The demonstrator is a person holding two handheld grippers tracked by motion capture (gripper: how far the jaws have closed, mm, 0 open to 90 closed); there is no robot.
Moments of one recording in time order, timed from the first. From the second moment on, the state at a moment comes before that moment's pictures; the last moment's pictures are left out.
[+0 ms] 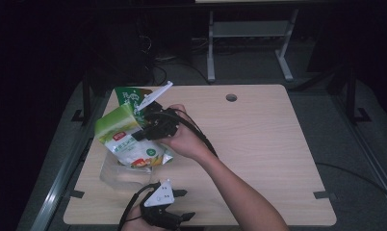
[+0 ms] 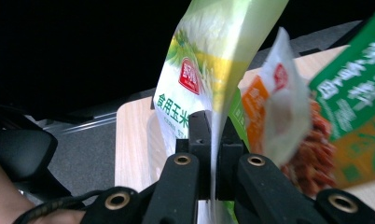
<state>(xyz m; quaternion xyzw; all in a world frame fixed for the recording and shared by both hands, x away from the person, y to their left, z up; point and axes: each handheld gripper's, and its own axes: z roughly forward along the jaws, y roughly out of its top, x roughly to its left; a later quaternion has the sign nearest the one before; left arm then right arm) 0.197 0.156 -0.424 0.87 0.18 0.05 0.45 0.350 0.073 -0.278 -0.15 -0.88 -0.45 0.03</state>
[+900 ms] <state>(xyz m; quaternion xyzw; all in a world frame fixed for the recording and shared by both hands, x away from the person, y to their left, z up) 0.192 0.169 -0.429 0.87 0.19 0.05 0.45 0.353 0.148 -0.334 -0.15 -0.88 -0.44 0.09</state>
